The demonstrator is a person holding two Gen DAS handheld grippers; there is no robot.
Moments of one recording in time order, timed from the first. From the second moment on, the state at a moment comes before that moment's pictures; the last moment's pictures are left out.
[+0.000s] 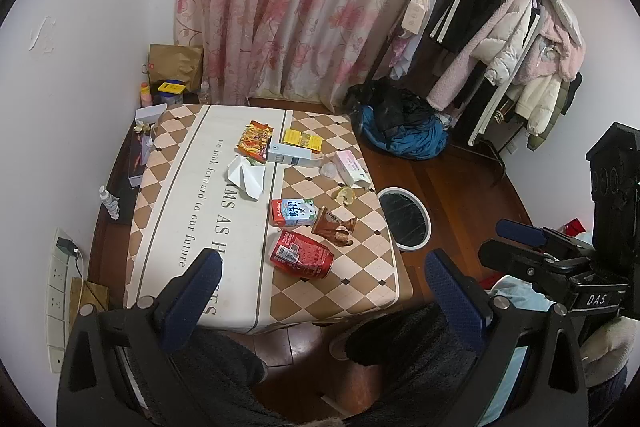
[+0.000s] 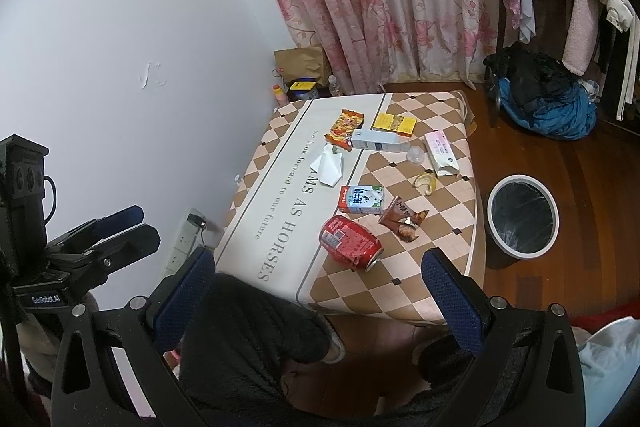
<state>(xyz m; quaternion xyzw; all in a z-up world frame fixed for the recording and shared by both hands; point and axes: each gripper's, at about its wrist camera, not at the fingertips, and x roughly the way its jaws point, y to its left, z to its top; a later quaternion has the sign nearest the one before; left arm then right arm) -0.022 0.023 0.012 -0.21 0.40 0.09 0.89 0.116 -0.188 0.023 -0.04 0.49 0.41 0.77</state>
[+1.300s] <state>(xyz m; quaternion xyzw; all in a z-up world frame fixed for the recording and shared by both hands) 0.129 0.046 -0.309 -0.54 0.53 0.18 0.63 0.262 -0.192 -0.271 0.05 0.66 0.19 0.73</state>
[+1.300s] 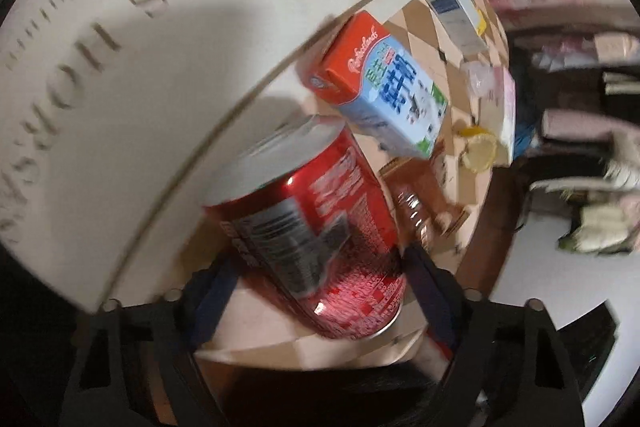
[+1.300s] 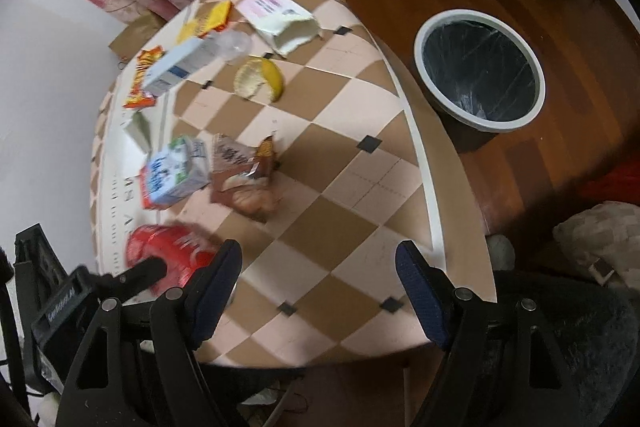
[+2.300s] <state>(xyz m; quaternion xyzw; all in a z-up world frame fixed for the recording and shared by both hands) 0.154 0.071 -0.289 -0.25 0.58 0.21 0.75 0.305 -0.076 -0.310 -0.10 0.68 0.27 0.68</state>
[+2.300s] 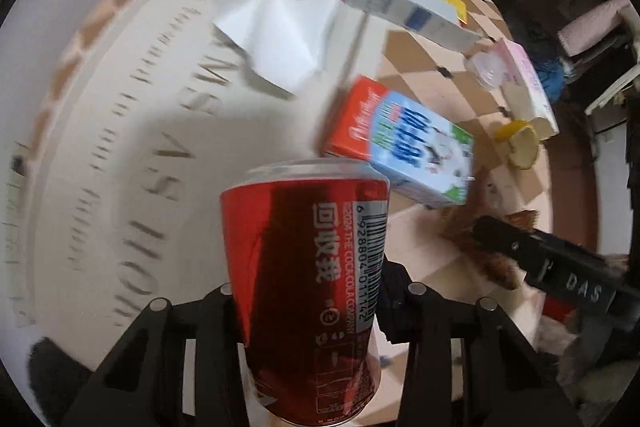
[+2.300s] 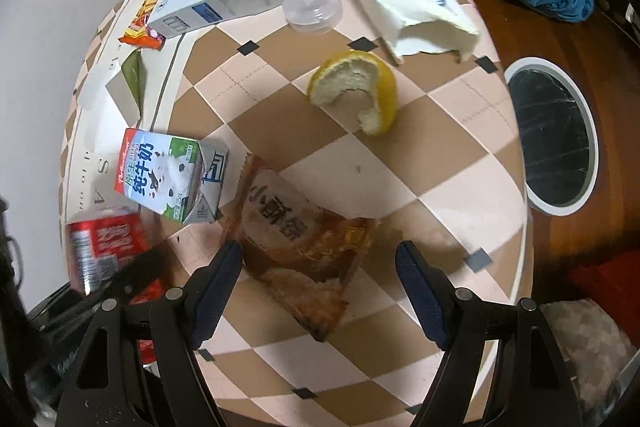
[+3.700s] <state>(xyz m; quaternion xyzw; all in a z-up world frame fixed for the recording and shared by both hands) 0.240 -0.032 -0.128 -0.12 0.47 0.15 0.86 0.305 -0.202 -0.151 -0.02 0.51 0.27 0.82</state>
